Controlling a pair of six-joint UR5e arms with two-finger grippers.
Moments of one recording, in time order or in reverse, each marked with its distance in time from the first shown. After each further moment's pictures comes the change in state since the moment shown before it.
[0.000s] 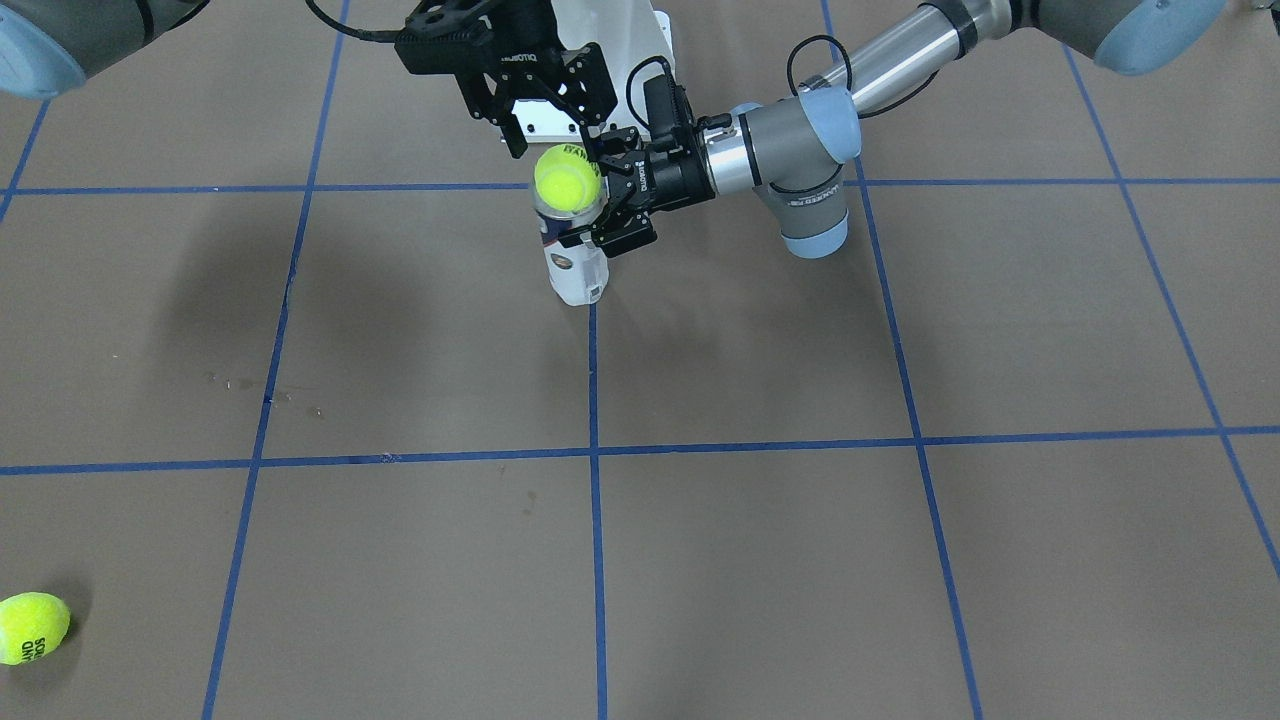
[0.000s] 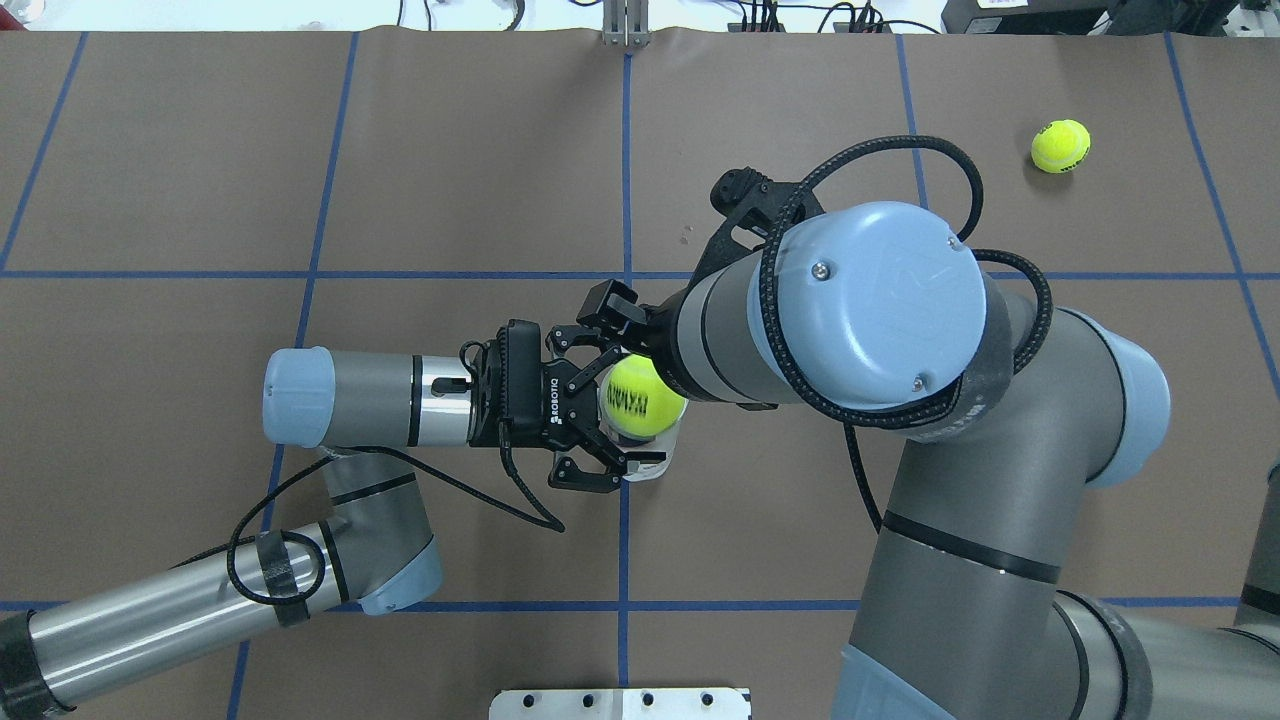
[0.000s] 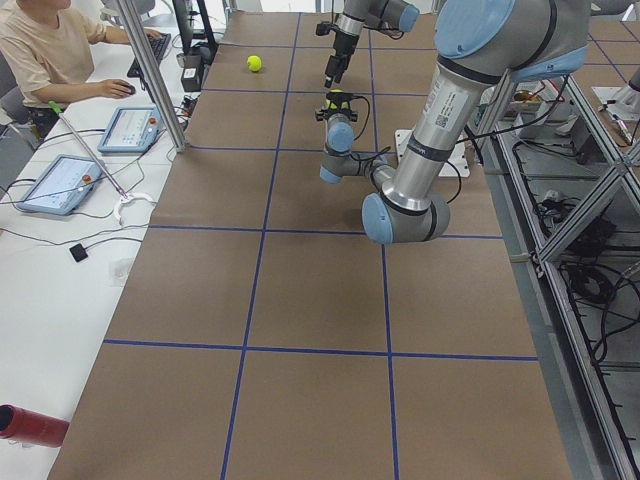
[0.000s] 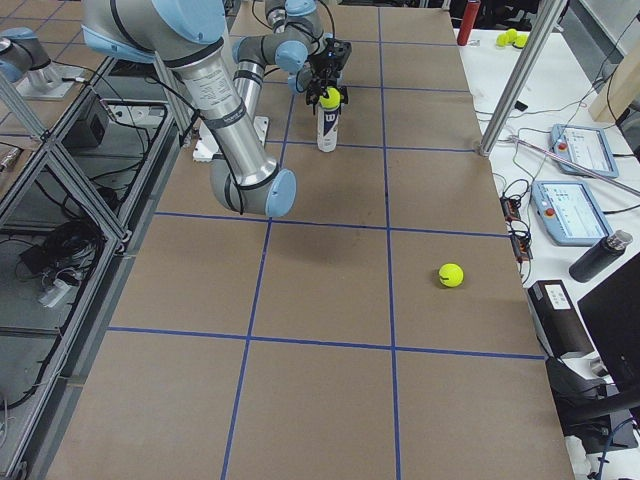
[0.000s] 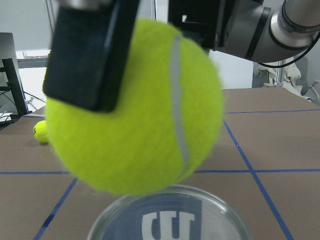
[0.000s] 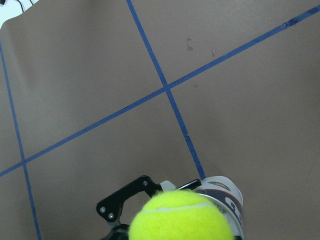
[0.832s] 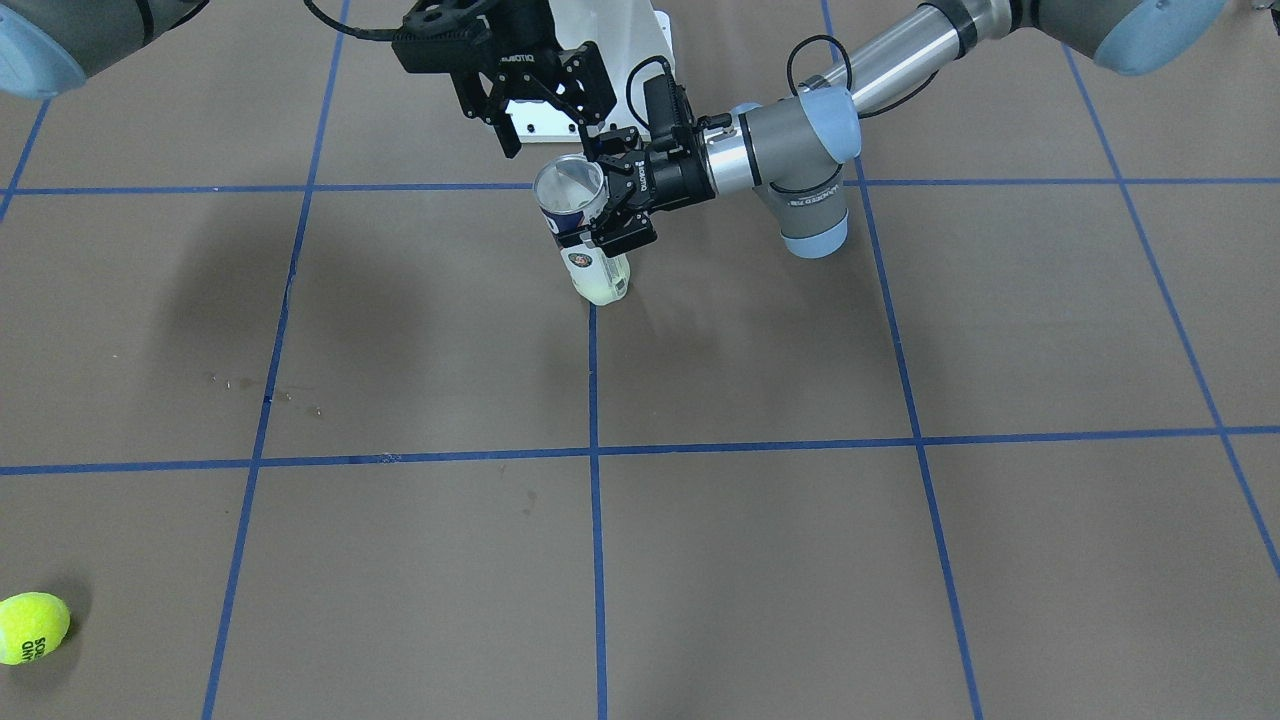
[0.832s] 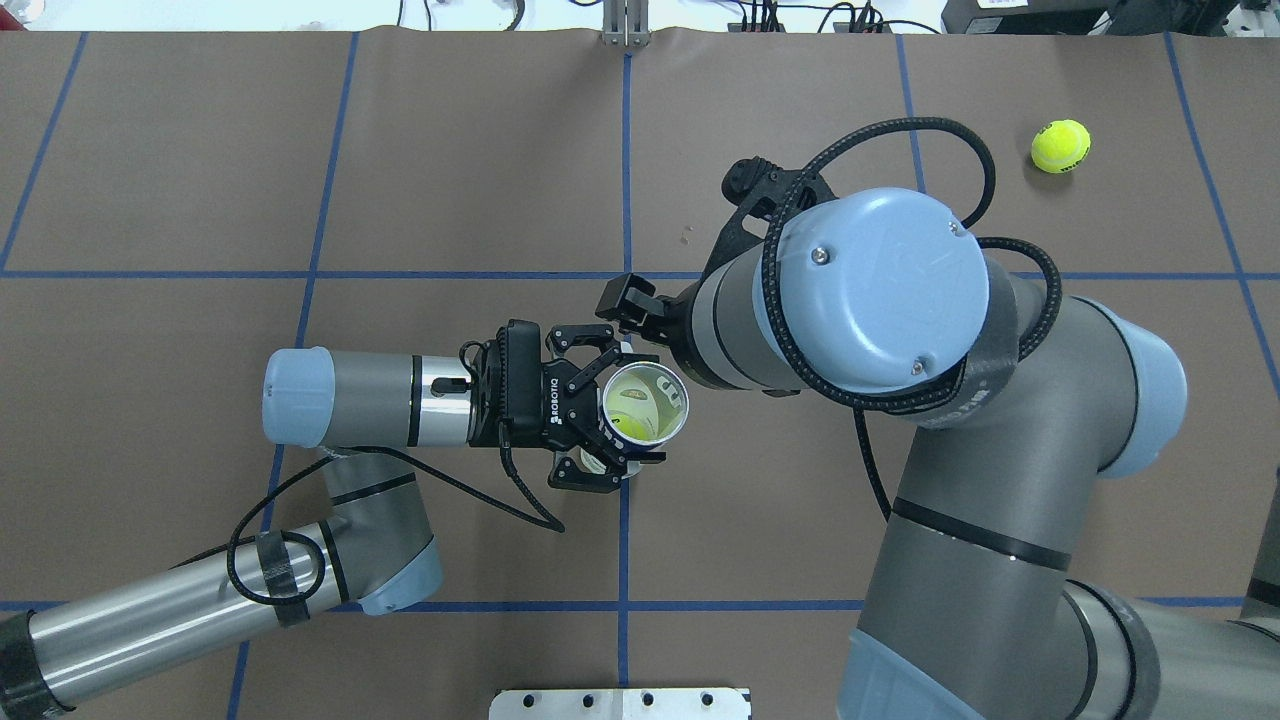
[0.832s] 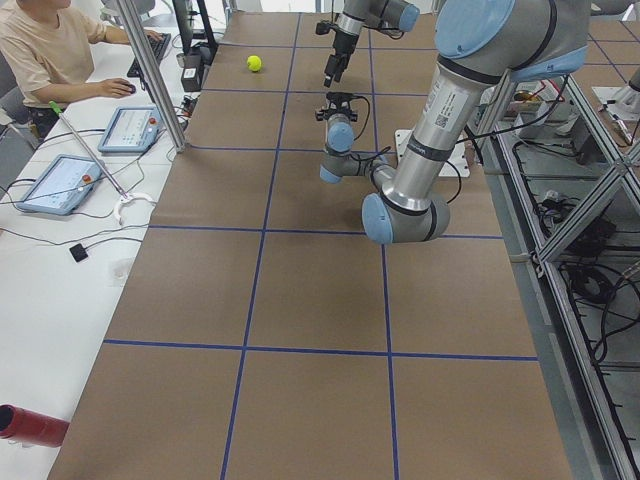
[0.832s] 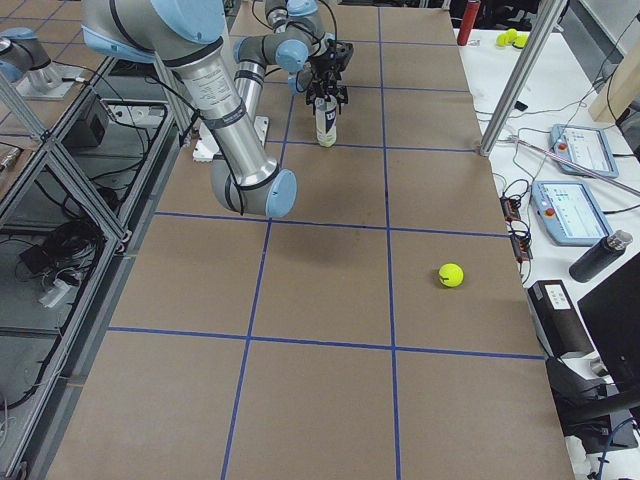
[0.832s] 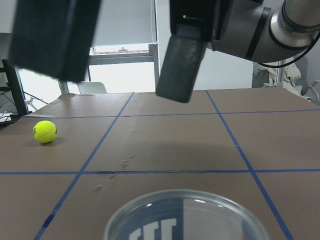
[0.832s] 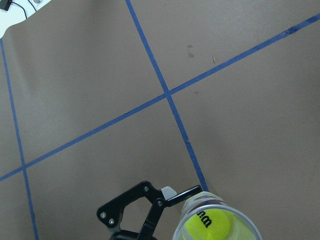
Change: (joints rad) left arm 0.000 0.000 0.000 -0.001 0.000 0.000; right arm 0.039 -0.009 0.003 -0.076 0.002 -0.093
